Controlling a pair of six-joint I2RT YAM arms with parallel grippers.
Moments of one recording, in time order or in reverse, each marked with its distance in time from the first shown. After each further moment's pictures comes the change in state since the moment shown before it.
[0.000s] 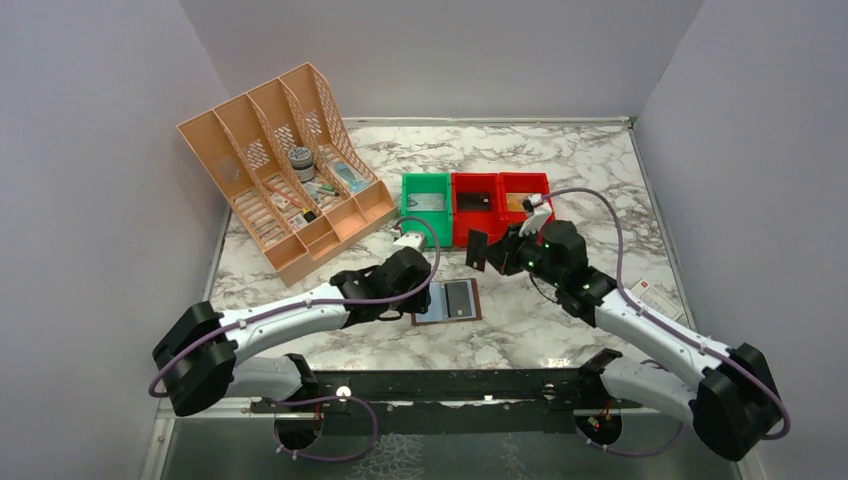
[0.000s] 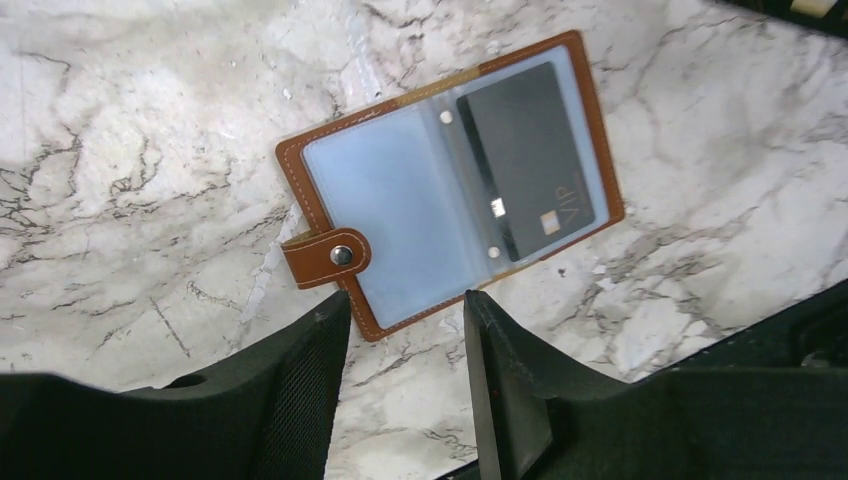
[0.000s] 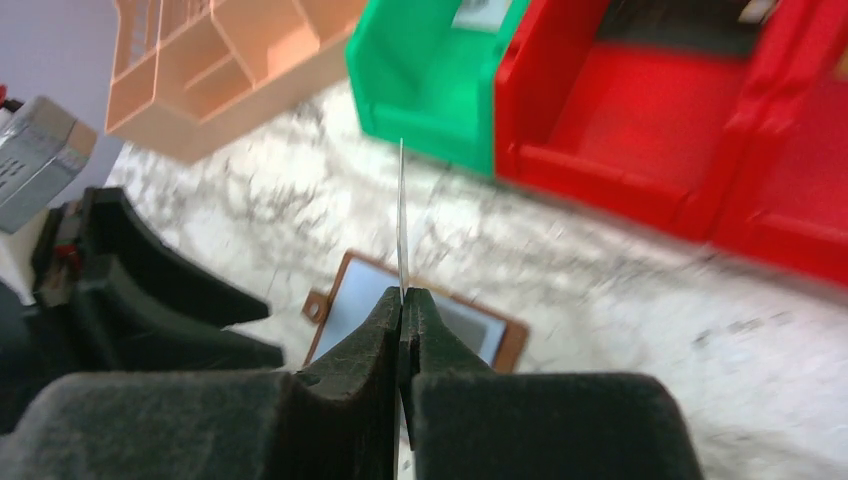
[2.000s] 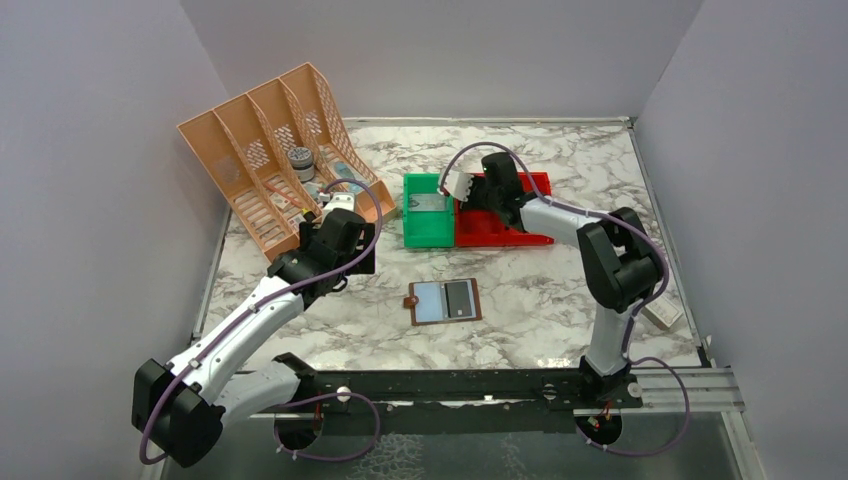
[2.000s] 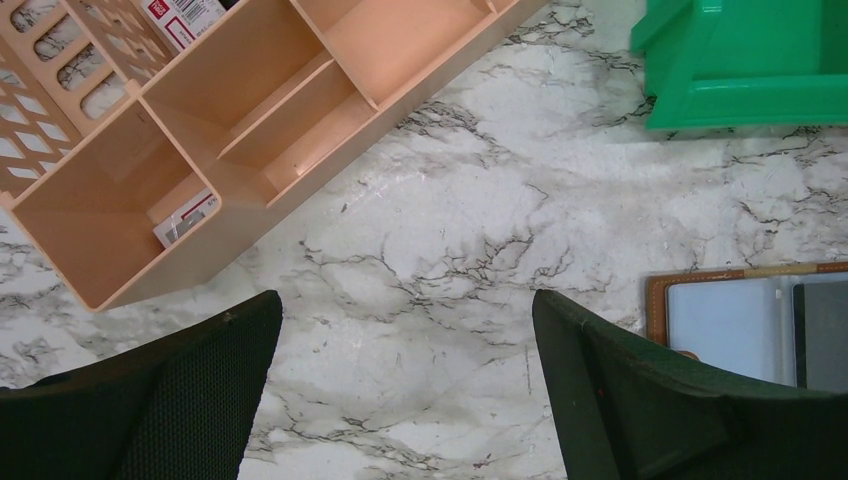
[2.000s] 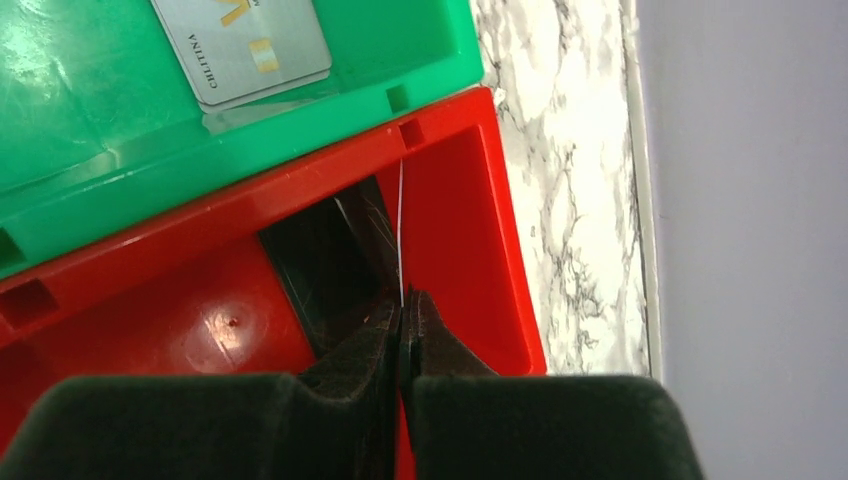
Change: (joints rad) left arm 0.406 -0.247 0.100 -0.282 -0.225 0.325; right arm -0.103 0.833 0.660 -0.040 0.125 -1.498
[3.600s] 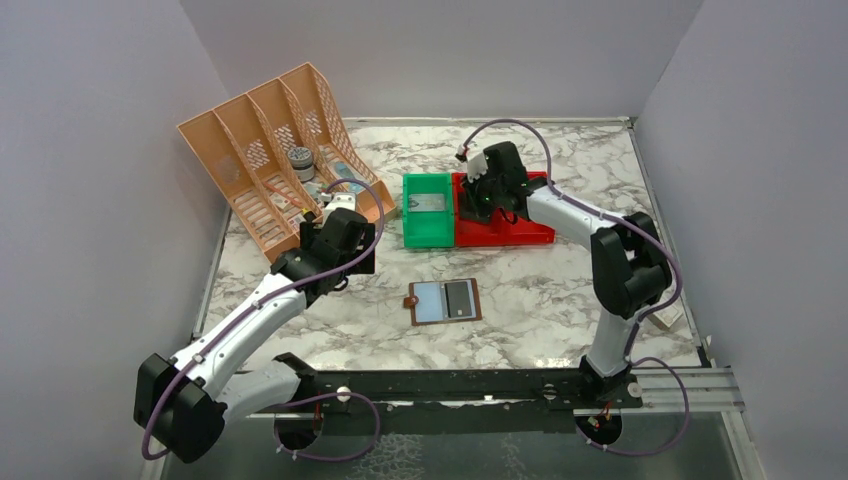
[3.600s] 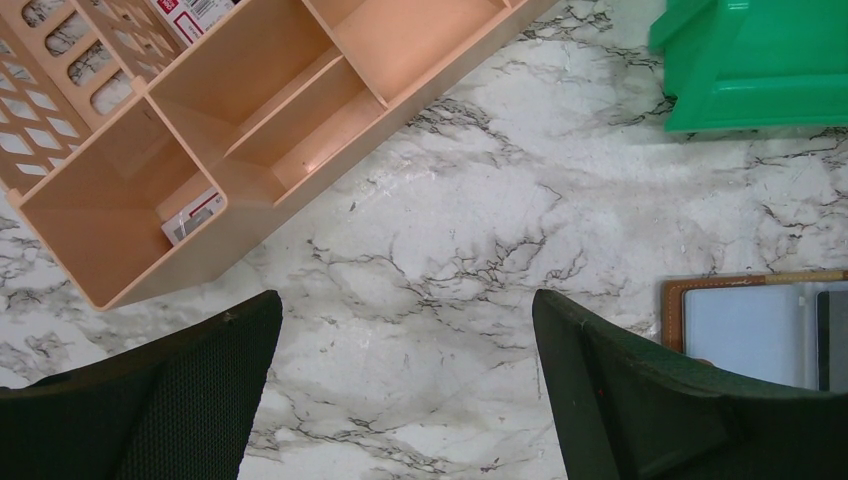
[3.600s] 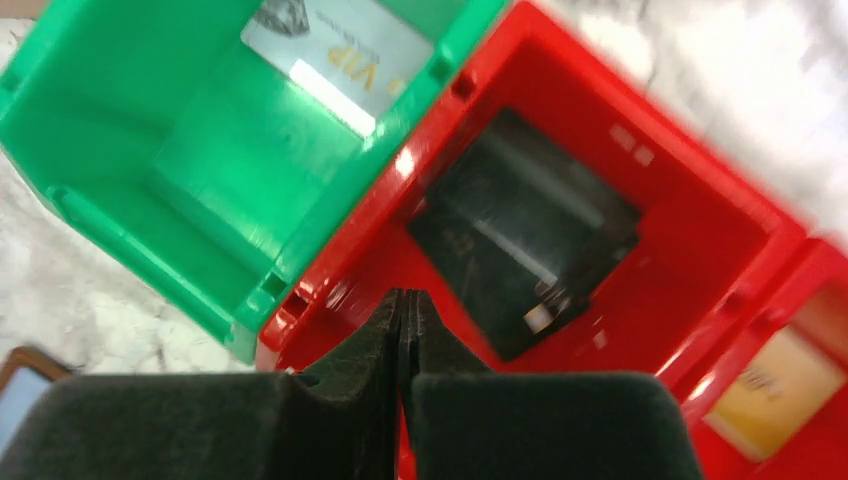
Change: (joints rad) left arm 0.000 0.021 0.000 0.000 -0.020 0.002; right arm -0.009 -0.046 0.117 -0.273 -0.137 0.779
